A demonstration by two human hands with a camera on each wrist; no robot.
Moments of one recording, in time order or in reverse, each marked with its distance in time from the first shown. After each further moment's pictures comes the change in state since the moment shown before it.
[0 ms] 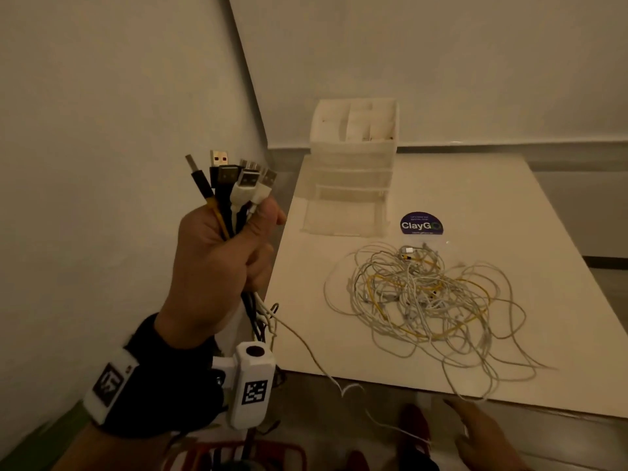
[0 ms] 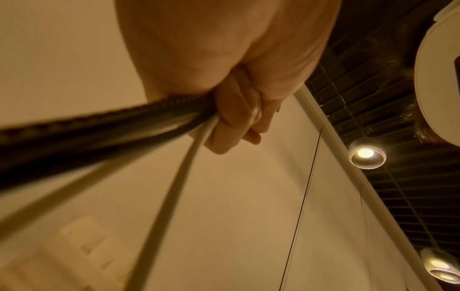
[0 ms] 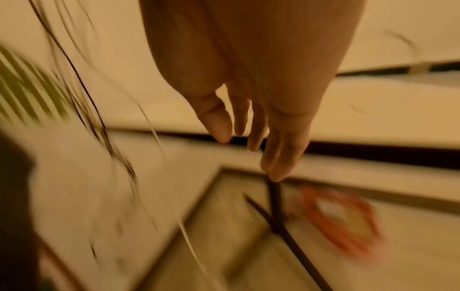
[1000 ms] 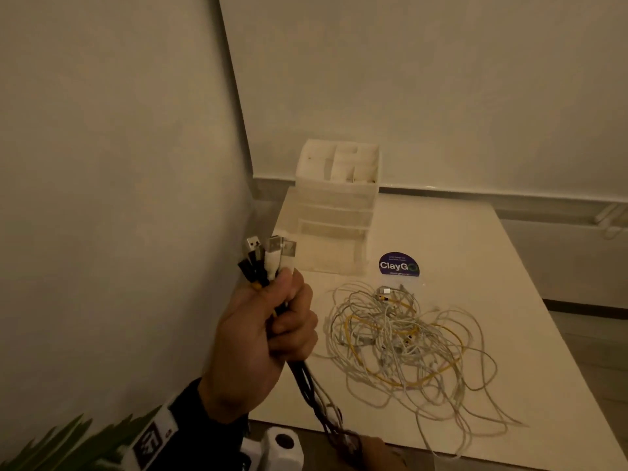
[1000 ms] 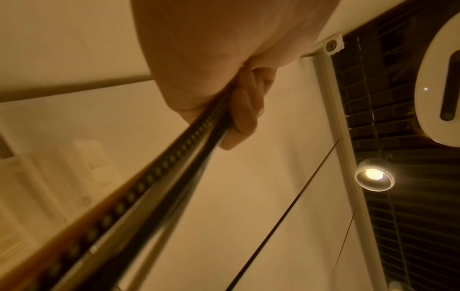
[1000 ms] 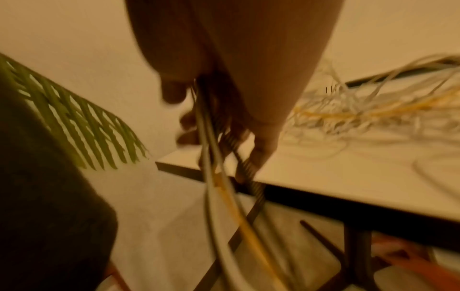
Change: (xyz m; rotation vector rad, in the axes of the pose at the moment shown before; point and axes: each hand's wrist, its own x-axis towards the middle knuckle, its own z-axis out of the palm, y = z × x) left_hand 0.006 -0.032 0.041 -0.720 -0.246 -0.244; right_hand 0.061 -0.086 0.008 0.057 -0.301 -0.030
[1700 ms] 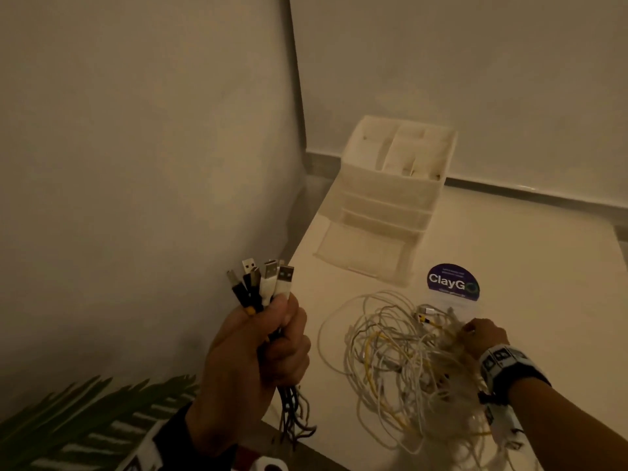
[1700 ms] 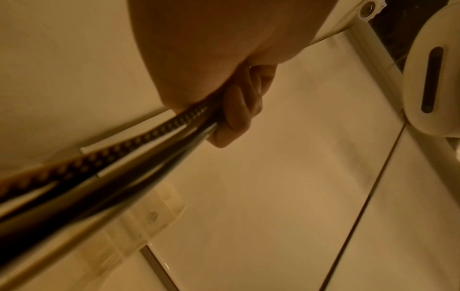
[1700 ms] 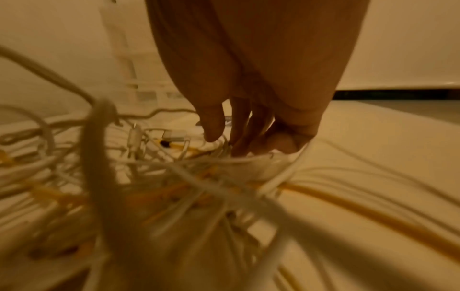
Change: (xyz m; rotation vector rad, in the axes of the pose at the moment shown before) left_hand 0.037 -0.028 -0.015 0.081 0.419 0.015; right_hand 0.160 0.099 -0.258 -0.157 0.476 0.422
